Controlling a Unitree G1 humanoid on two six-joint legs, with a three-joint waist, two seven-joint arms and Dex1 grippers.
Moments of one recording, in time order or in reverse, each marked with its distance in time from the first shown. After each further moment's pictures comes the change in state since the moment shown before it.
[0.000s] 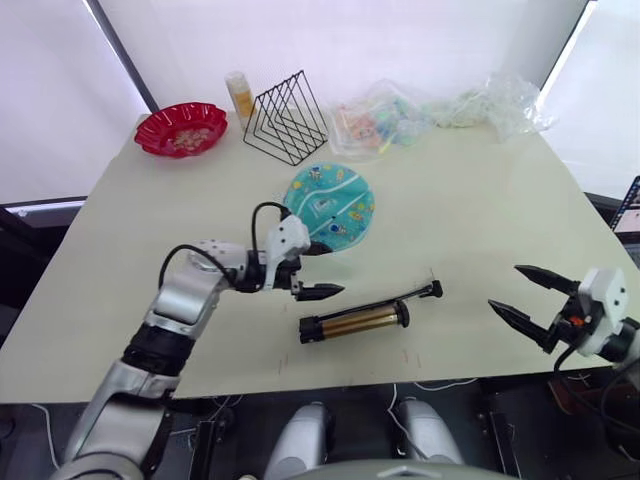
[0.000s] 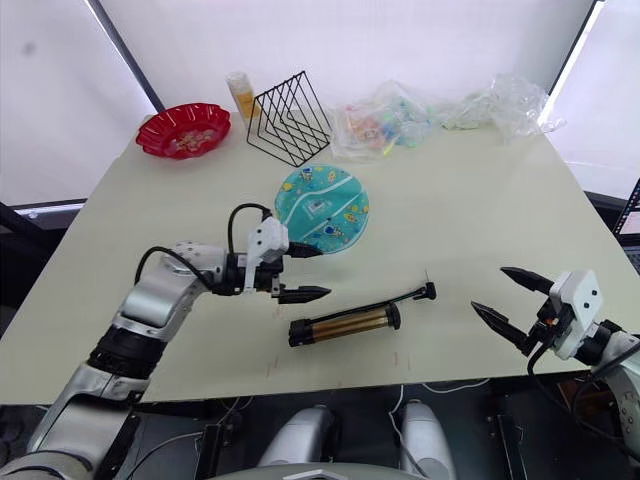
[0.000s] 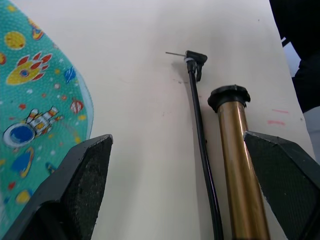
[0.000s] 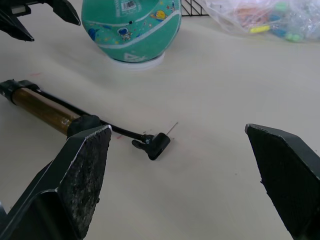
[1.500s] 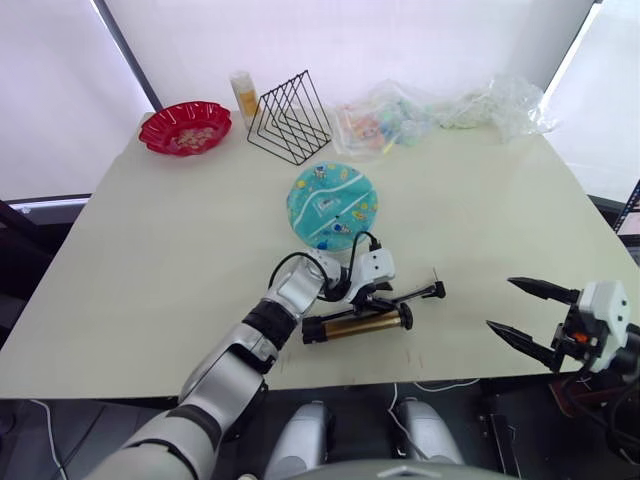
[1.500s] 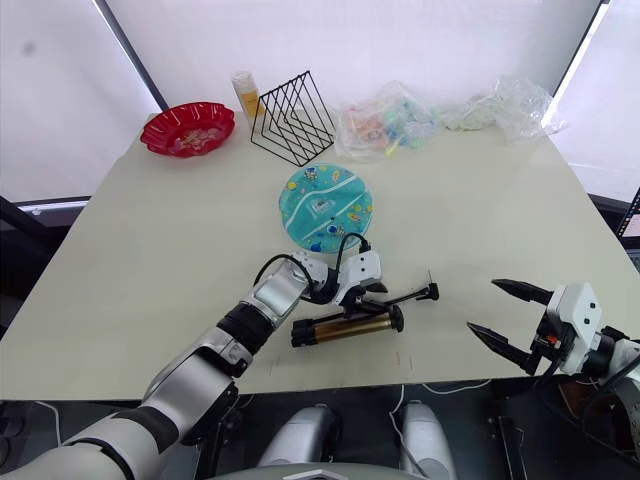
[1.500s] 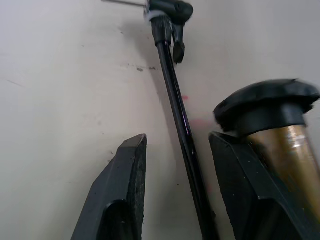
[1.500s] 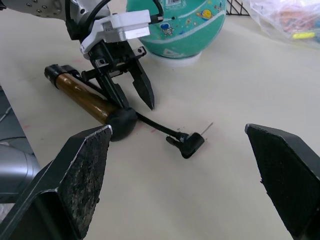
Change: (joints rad) left arm -0.223 -0.421 -0.248 0.555 0.340 -0.166 0.082; right arm 0.069 -0.040 -0.005 -0.073 0.001 -0.028 0.082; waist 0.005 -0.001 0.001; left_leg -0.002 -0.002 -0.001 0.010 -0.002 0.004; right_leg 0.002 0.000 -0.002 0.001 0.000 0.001
